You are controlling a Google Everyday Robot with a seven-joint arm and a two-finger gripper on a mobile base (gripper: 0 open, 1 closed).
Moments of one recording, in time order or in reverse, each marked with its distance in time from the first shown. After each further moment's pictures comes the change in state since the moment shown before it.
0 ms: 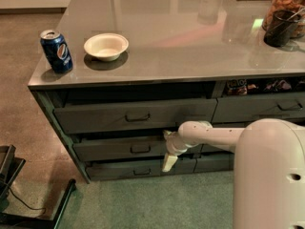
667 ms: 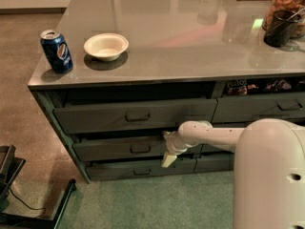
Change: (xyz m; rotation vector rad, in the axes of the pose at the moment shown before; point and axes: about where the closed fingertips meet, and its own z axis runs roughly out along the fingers) arm 0.000 0.000 0.000 0.000 0.000 0.000
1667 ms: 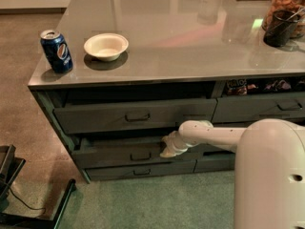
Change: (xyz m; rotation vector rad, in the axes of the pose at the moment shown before) arm 0.000 0.000 0.000 0.000 0.000 0.000
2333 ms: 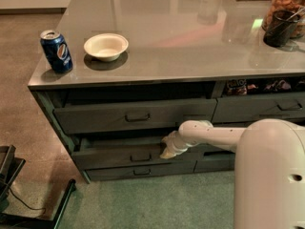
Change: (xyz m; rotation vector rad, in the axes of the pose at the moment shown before) arm 0.000 0.000 0.000 0.000 0.000 0.000
